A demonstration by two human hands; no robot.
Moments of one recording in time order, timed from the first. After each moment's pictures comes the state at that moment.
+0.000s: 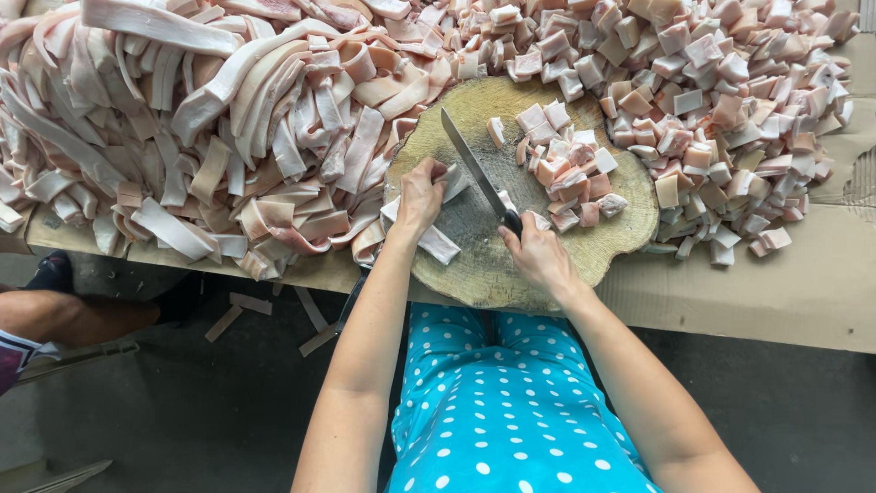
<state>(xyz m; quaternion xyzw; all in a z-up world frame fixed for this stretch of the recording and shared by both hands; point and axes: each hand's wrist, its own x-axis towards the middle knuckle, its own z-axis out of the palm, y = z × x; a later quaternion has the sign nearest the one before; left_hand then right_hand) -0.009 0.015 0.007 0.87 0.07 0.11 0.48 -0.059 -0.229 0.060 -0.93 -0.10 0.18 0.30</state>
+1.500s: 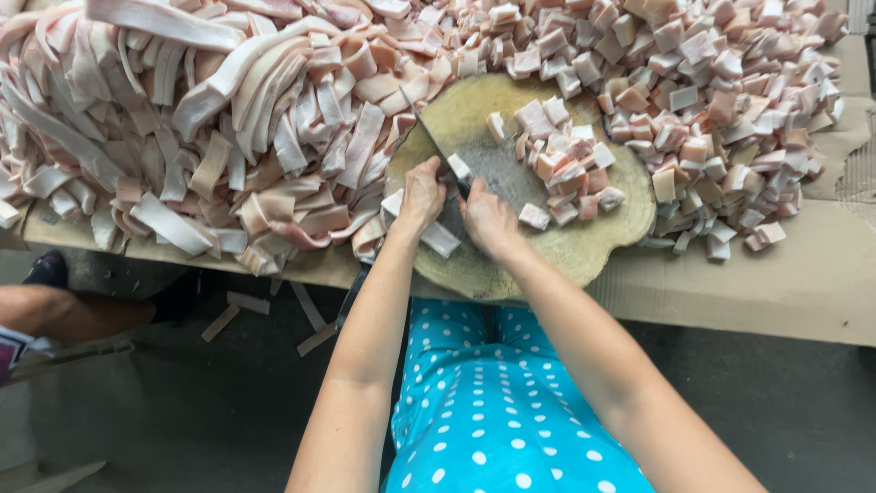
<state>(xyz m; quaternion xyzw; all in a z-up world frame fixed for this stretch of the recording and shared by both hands) -0.006 0.020 -0.014 0.89 -0.01 0.15 0.43 -0.012 -0.146 0.034 -0.94 -0.10 0.17 0.28</state>
